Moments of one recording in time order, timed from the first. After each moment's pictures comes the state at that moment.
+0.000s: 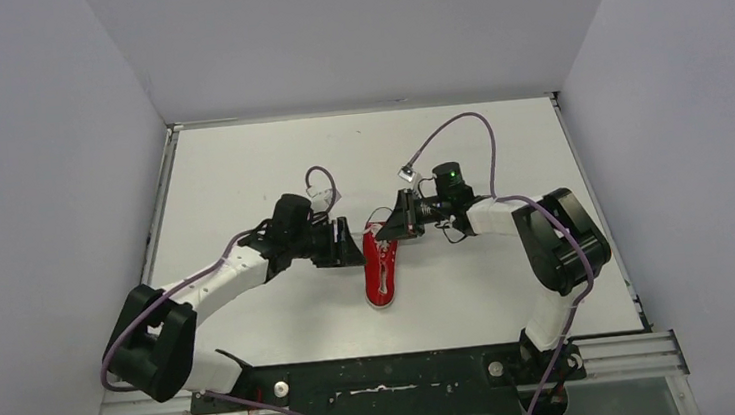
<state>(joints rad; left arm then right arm) -0.53 1.41 0.78 -0.18 0.50 -0.57 0.41 1.79 0.86 0.30 -0.98 0.70</state>
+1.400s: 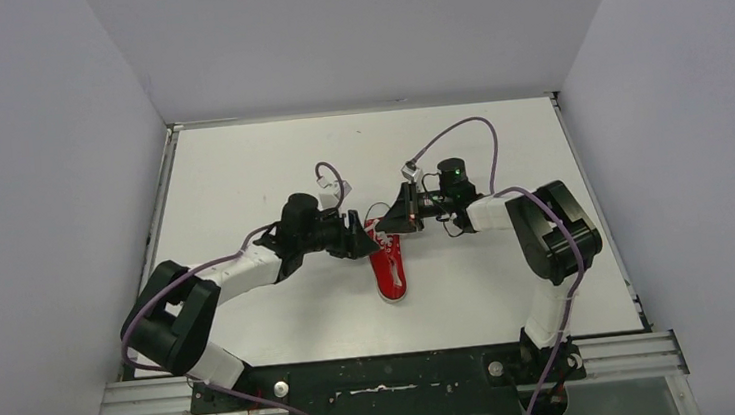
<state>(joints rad) -0.57 1.55 0.71 0.27 0.50 -0.54 0.36 1.87 0.88 0.47 -1.08 0.96</state>
